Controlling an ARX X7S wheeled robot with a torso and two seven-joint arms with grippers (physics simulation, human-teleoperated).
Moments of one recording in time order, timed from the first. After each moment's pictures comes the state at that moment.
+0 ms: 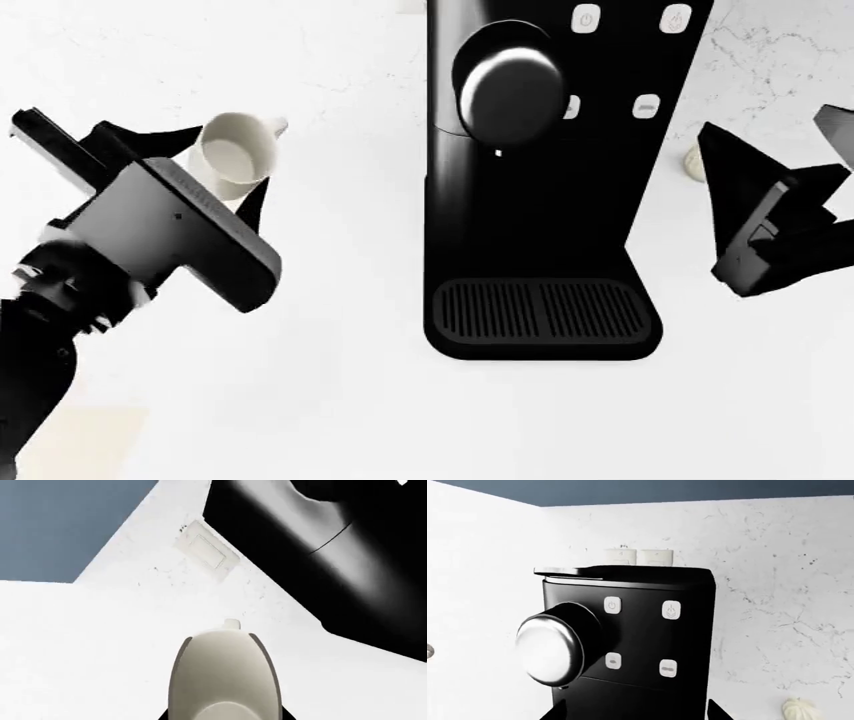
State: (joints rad) left arm -0.86 -0.89 0.46 0.78 -0.32 -1.01 0.07; right arm 0.86 0.90 0.37 -0.64 2.02 1.23 0.86
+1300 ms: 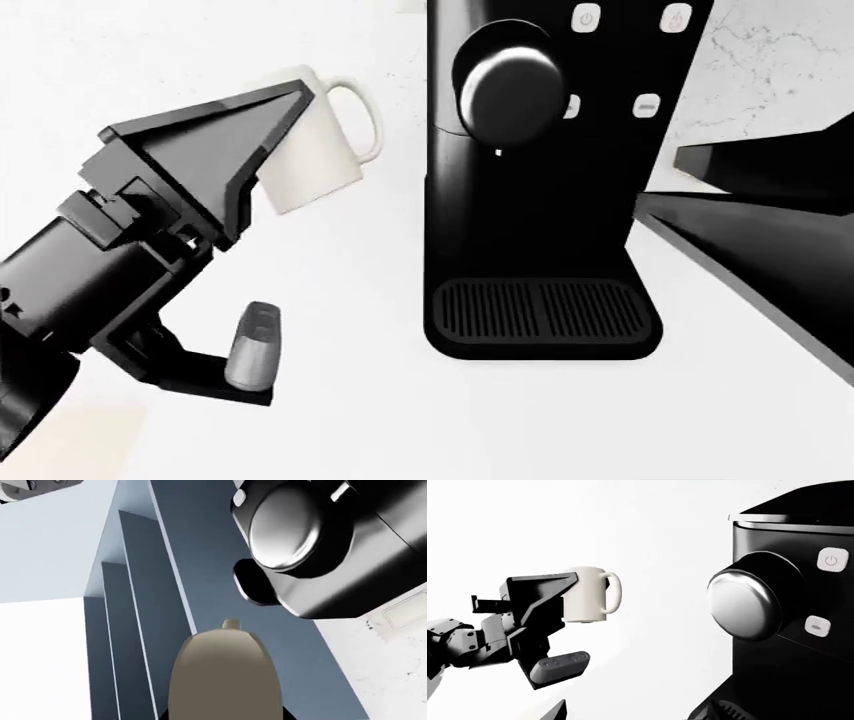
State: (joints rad) left arm -1.31 -1.17 1.31 0.65 1.03 -0.37 -0.10; right arm 1.38 1.06 -0.19 -0.17 2.50 1.34 0.50
